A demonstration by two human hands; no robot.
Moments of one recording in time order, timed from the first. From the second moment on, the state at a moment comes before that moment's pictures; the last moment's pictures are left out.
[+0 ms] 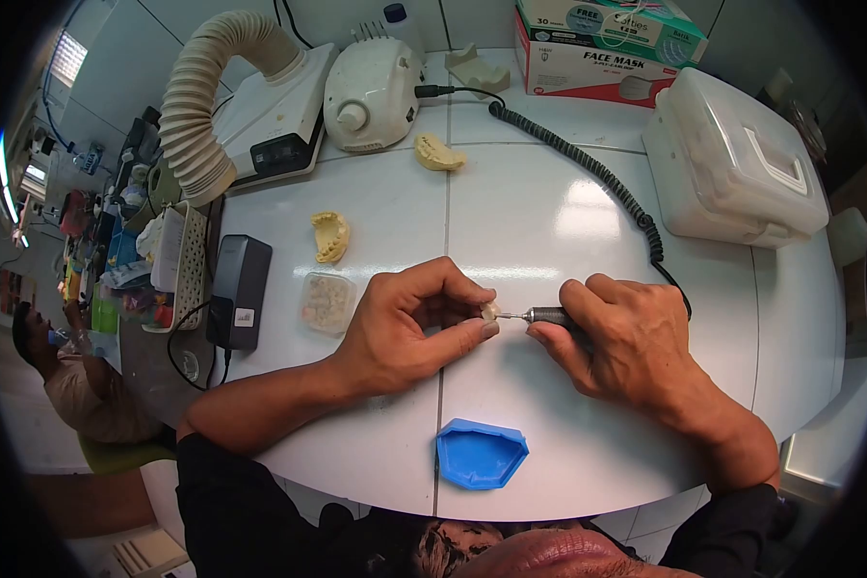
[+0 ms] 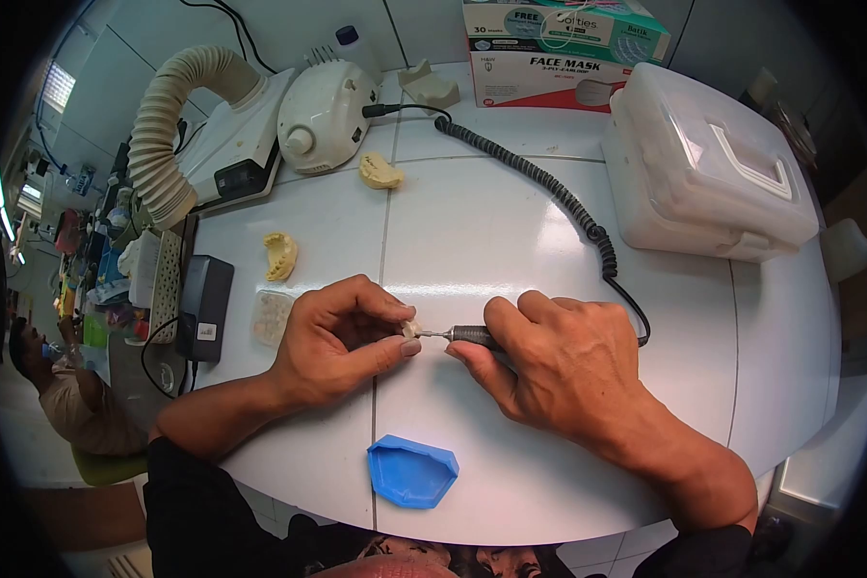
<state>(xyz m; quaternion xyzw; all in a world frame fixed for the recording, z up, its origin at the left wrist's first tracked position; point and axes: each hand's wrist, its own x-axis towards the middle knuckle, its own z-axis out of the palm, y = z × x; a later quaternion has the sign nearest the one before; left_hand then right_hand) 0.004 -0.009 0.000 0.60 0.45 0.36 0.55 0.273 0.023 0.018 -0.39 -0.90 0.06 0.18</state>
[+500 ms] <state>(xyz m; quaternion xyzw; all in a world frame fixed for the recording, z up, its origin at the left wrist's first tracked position) 0.003 -0.009 -0.001 0.59 0.45 0.36 0.56 0.273 0.024 0.016 -0.40 -0.90 0.06 0.18</state>
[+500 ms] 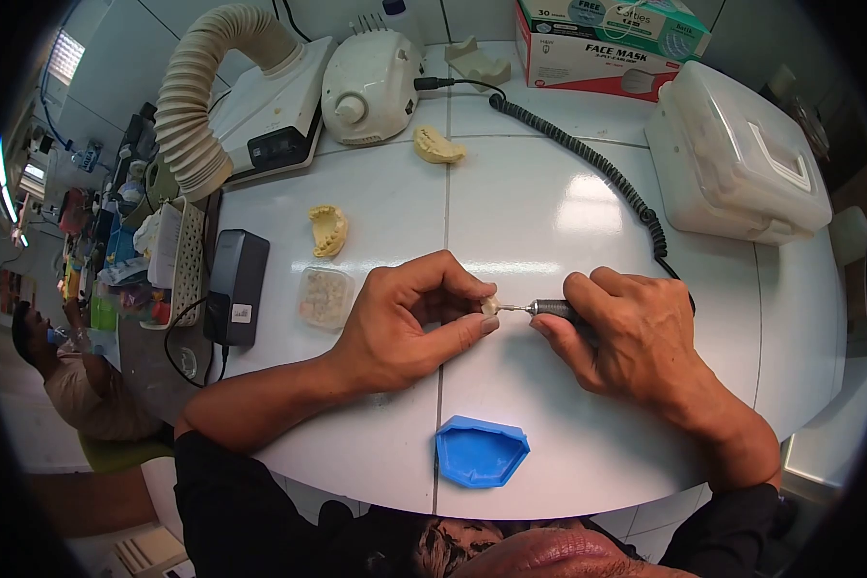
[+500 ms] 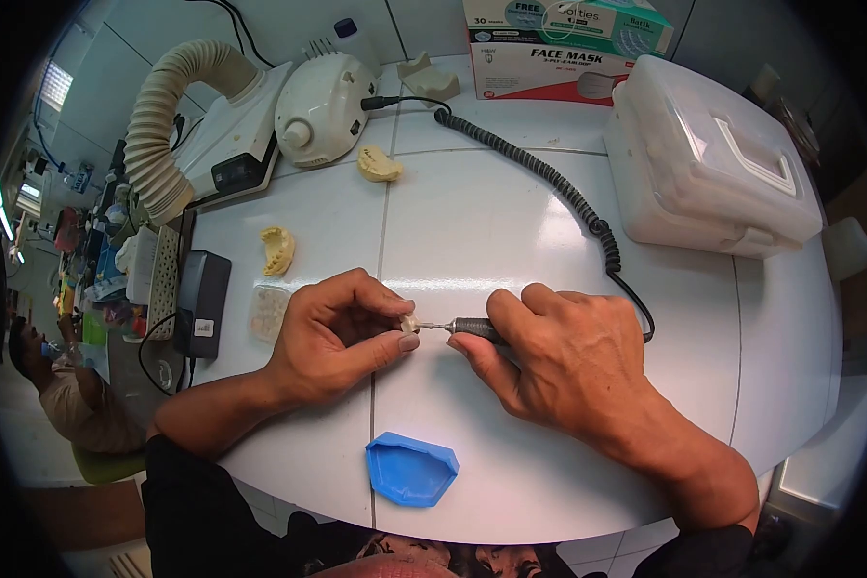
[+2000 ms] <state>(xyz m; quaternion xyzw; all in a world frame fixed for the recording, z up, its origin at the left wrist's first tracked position) 0.003 -0.010 0.001 0.62 0.43 0.36 0.55 0.275 0.027 0.014 -0.40 -0.90 0.05 0.18</state>
